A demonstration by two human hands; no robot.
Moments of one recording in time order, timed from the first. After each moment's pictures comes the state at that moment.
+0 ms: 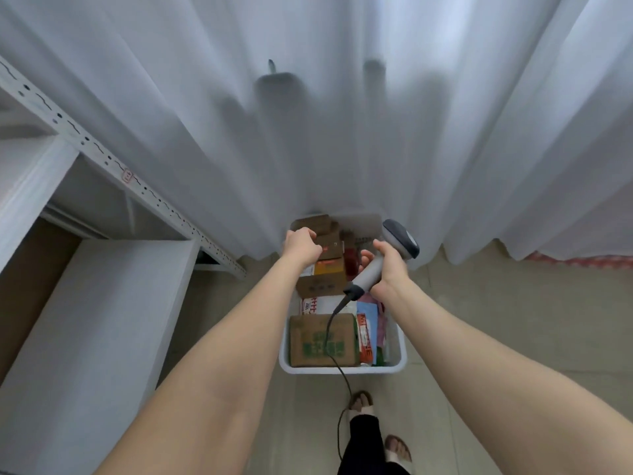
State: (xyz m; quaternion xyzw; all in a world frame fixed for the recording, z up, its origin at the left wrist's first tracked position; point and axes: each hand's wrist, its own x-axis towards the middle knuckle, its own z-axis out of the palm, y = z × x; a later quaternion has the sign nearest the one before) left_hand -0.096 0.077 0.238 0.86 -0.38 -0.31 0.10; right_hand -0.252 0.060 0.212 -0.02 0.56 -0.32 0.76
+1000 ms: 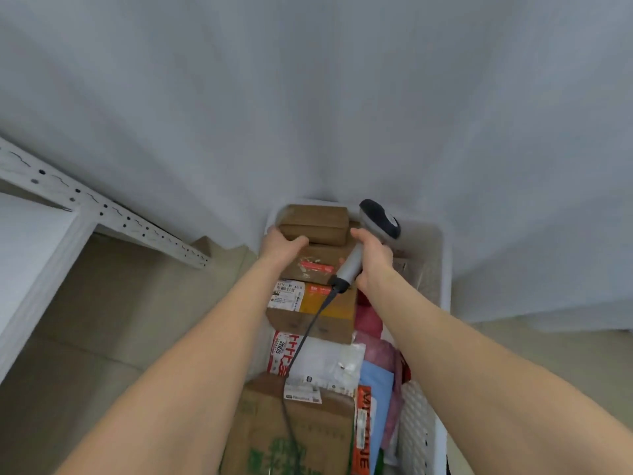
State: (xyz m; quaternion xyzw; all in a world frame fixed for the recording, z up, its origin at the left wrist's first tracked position) left_hand 0.076 -0.106 -0.136 0.87 -0.15 -0.38 0.27; right_hand -0.063 -0.176 -0.138 -0.15 0.62 -0.22 0.74
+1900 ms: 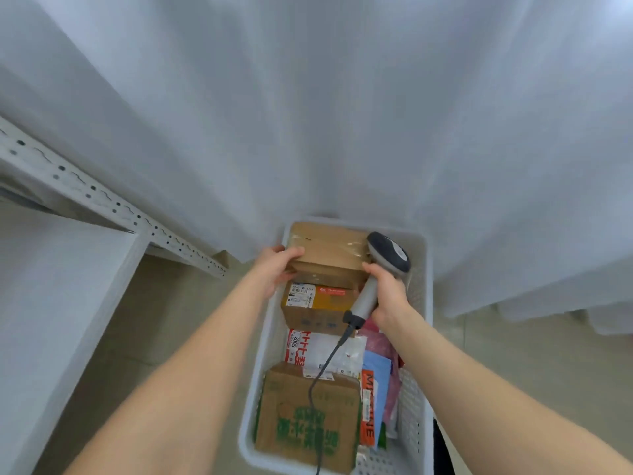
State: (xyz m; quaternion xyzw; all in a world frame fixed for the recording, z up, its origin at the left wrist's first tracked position) left_hand 0.068 -0.052 -0.017 0.73 0.01 -0.51 0.46; right_hand -0.112 -0.113 -0.046 -0.15 0.63 -0.21 0.73
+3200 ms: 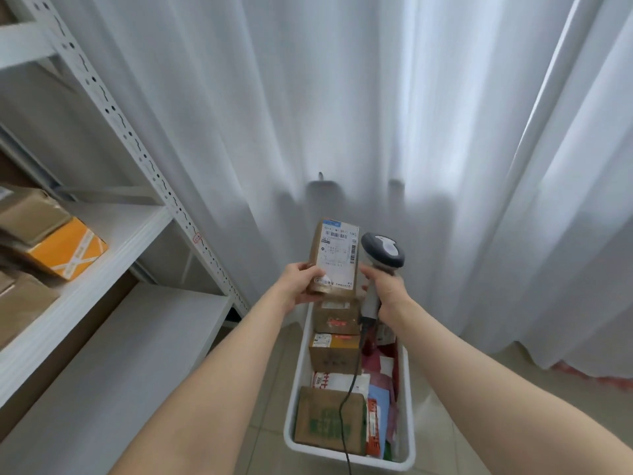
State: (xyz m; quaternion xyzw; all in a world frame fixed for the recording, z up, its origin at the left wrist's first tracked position) left_hand -0.078 0.108 0.373 0.73 -0.19 -0.48 0.46; right_hand -0.237 0.038 0.354 -0.32 0.48 -0.29 0.77
